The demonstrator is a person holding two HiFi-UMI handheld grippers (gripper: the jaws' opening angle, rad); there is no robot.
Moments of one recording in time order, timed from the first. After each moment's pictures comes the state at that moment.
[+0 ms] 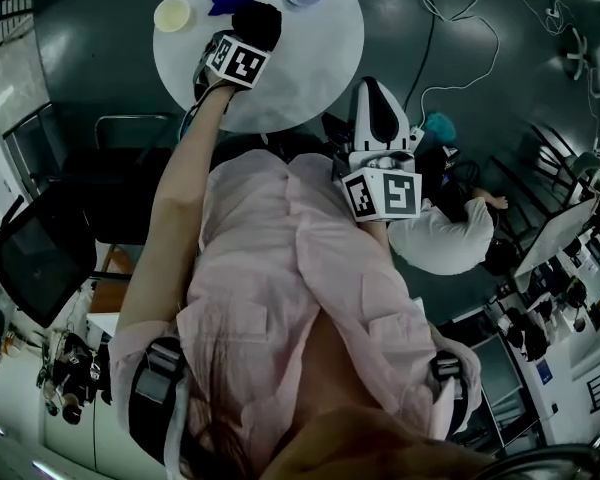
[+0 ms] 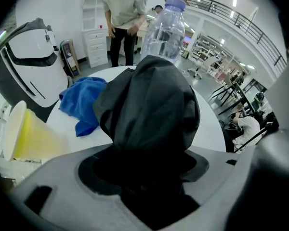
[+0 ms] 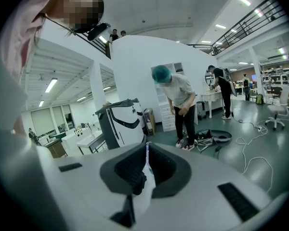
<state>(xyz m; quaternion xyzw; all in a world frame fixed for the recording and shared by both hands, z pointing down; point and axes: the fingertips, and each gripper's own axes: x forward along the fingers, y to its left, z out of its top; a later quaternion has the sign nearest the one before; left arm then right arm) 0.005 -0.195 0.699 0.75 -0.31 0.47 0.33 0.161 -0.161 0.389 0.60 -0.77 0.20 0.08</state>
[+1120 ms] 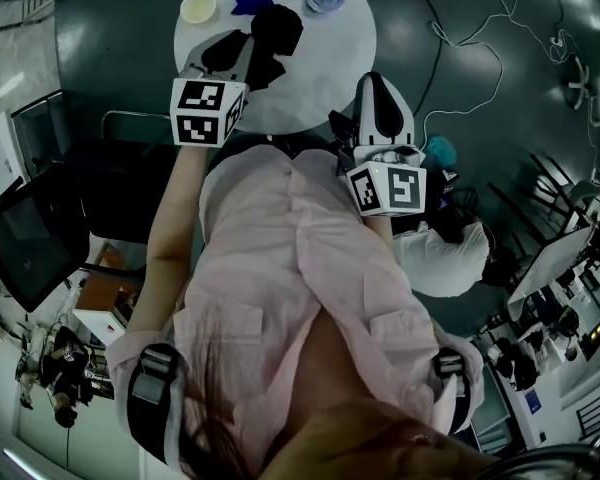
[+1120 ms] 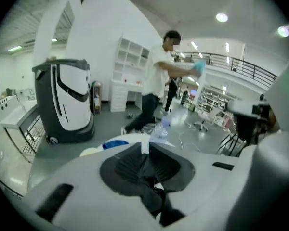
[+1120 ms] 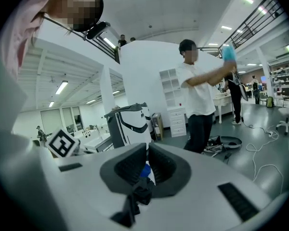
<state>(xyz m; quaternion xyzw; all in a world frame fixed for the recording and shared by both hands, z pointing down) -0.041 -0.215 0.480 0.82 -0.47 0.22 0.25 0.144 -0.170 0.366 0.57 -0.81 0.17 0.05</state>
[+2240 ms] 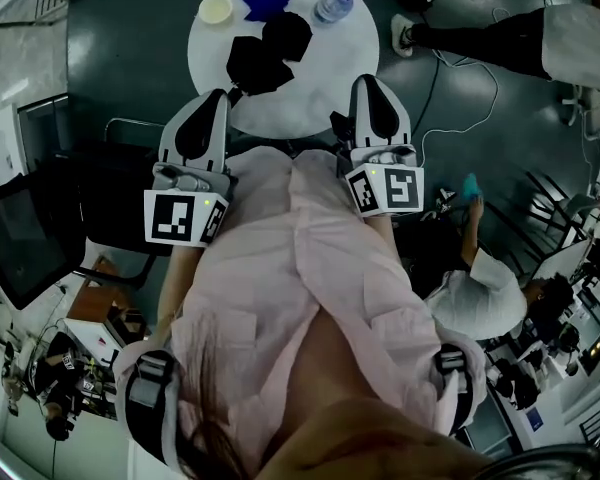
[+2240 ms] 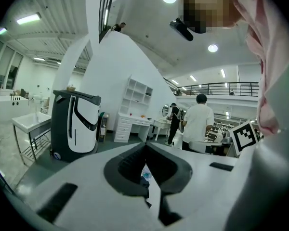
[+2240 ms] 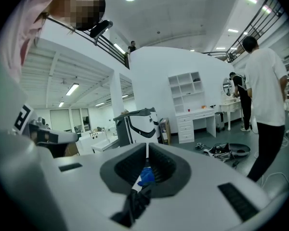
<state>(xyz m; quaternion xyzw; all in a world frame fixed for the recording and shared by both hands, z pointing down) -0.081 -0.110 0.328 0.83 -0.54 0.04 0.15 0.116 -0.151 0.342 0.53 -0.84 0.13 0.03</state>
